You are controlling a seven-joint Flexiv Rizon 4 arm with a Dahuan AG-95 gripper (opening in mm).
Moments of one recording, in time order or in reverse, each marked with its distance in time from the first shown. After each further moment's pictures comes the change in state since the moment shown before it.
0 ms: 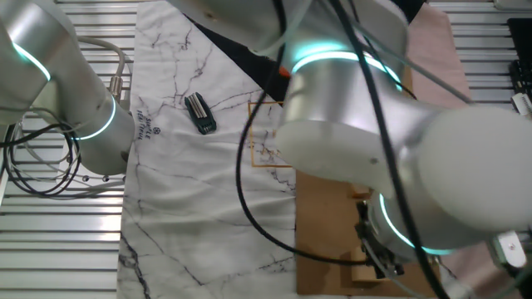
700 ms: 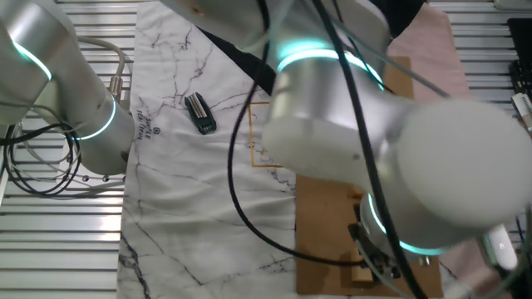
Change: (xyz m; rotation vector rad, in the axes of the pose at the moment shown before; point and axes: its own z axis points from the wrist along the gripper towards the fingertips) arm 0.004 -0.013 0.009 -0.023 -0.008 0.006
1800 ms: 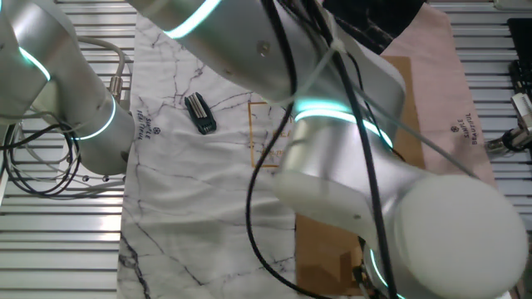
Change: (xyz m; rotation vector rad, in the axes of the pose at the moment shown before) arm -0.012 -0.034 0.038 -0.014 -0.030 -0.051
